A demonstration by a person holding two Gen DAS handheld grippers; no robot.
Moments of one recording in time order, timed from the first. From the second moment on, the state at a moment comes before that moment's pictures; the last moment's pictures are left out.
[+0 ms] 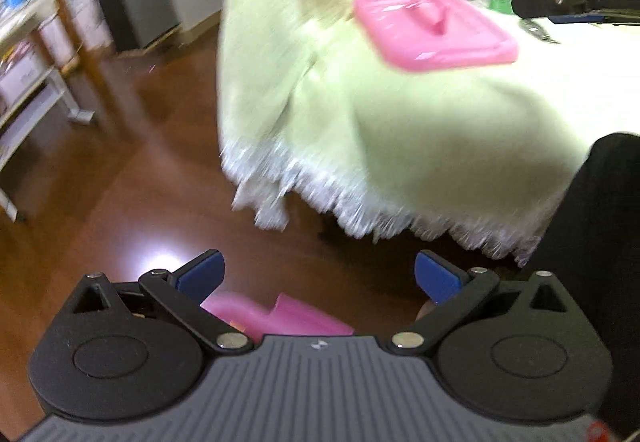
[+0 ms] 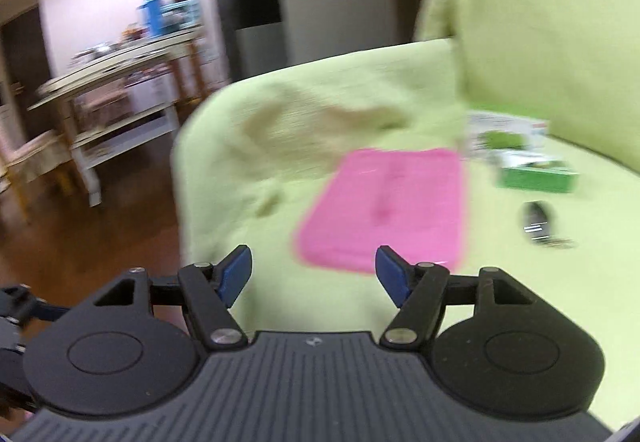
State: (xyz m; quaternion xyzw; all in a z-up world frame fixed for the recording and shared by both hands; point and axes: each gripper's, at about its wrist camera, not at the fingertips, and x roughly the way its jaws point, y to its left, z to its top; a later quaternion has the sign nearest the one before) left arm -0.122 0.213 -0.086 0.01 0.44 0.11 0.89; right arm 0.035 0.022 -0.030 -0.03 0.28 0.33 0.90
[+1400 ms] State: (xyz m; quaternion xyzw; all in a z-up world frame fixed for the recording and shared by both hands) left arm 0.092 0.061 -0.082 0.15 0.36 -0.03 0.92; right arm 0.237 -0.045 -0.092 -0.06 0.34 0.17 0.92
